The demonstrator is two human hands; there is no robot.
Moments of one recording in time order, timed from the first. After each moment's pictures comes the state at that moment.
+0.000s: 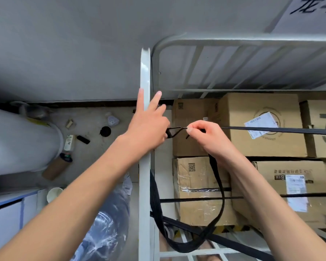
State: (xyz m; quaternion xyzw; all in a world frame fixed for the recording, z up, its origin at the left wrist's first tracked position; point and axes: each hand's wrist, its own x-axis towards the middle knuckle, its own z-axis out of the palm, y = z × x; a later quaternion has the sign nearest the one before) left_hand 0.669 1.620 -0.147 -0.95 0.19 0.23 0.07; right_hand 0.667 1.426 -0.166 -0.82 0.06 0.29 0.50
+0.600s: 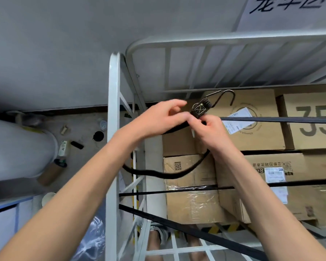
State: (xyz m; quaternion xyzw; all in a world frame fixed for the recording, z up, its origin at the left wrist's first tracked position) left_hand 0.688 1.523 -0.121 -0.86 0.04 0.28 -0.43; right_hand 0.666 1.349 -0.143 -0.79 0.09 0.18 0.58
